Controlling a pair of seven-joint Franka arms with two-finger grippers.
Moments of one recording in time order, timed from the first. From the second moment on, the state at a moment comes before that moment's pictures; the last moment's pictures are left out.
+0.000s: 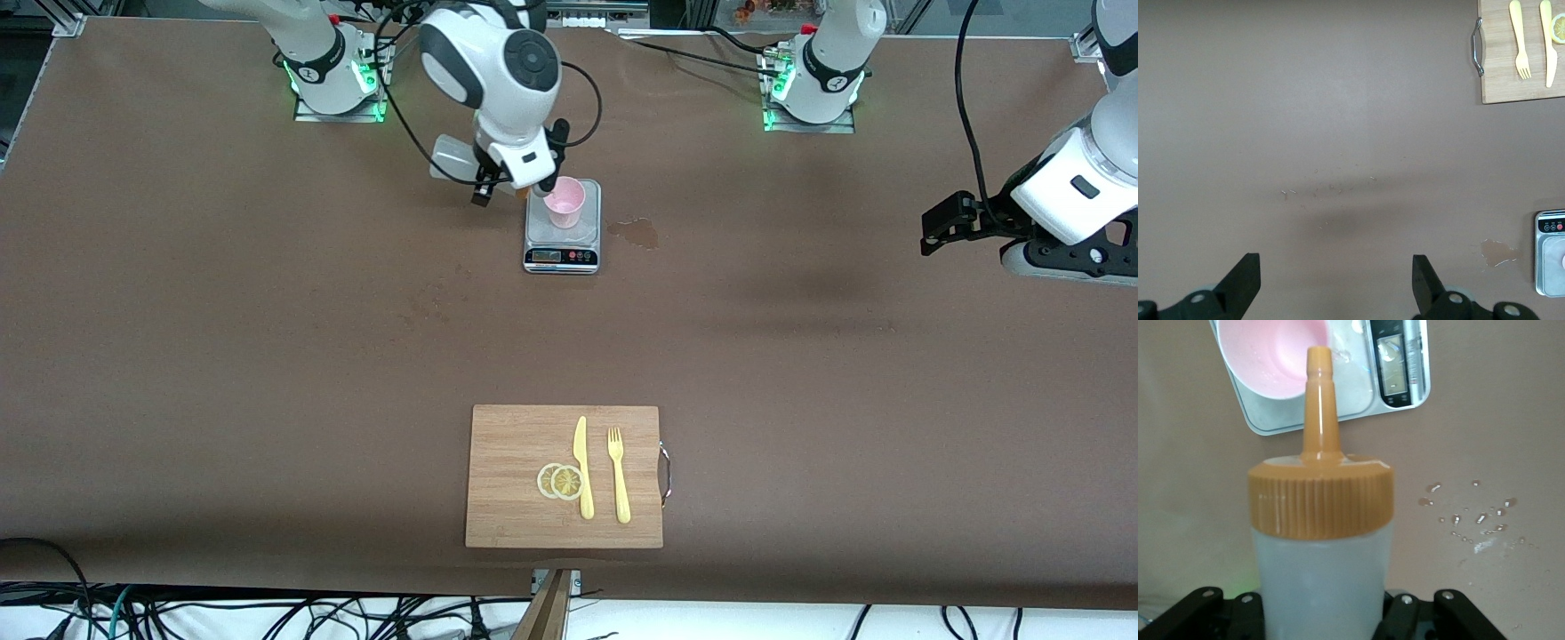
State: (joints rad) left arm 0.04 0.10 -0.14 -1.51 0.00 1.59 -0.01; right arm 0.75 0.19 0.08 -1.92 -0.07 1.83 -0.52
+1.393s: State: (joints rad) left arm 0.04 0.10 -0.14 -1.51 0.00 1.59 -0.01; right arm 0.16 0.26 -0.21 -2.00 0.91 1.73 -2.15
